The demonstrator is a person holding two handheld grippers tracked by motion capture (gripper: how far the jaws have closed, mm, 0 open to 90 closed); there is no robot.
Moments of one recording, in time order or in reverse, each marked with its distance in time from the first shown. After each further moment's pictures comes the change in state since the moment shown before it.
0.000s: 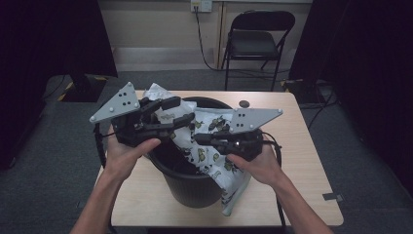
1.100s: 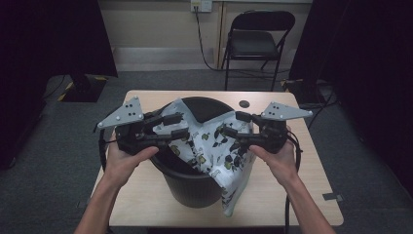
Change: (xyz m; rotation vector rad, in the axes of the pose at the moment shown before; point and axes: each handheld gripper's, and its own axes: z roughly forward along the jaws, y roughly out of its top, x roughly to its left) left arm 0.007 -0.035 0.000 0.114 -0.058 -0.031; right arm -0.040 -0.050 -0.039 -0.068 -0.332 0.247
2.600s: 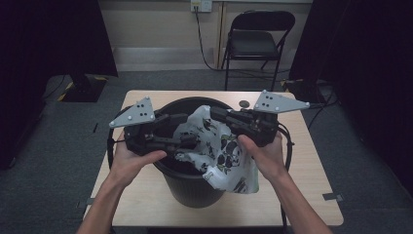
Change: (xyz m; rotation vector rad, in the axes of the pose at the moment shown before) left arm -0.011 0.009 0.012 0.016 -0.034 0.011; right arm 0.036 0.046 0.010 -0.149 0.141 -0.033
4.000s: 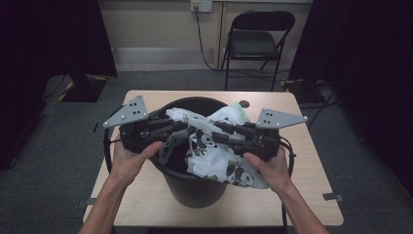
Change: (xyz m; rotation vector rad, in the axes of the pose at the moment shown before) left arm 0.009 -0.006 -0.005 -0.041 0.062 -0.015; right arm -0.002 -0.038 -0.014 0.077 0.060 0.030
